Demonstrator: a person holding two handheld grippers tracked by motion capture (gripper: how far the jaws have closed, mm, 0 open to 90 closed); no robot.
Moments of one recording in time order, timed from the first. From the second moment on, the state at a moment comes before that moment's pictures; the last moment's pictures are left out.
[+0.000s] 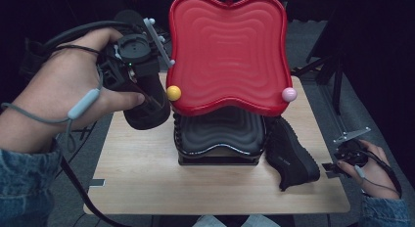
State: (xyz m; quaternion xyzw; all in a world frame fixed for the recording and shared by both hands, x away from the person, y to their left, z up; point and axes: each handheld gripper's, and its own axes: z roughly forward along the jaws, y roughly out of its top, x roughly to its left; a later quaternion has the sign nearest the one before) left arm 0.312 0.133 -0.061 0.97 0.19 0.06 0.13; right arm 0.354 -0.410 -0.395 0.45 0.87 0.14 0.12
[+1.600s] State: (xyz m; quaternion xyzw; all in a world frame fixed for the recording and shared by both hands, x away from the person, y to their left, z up) left arm 0.362 0.034 -0.043 0.98 0.09 0.08 0.14; right arm 0.354 -0.415 -0.398 0.46 0.87 0.15 0.12
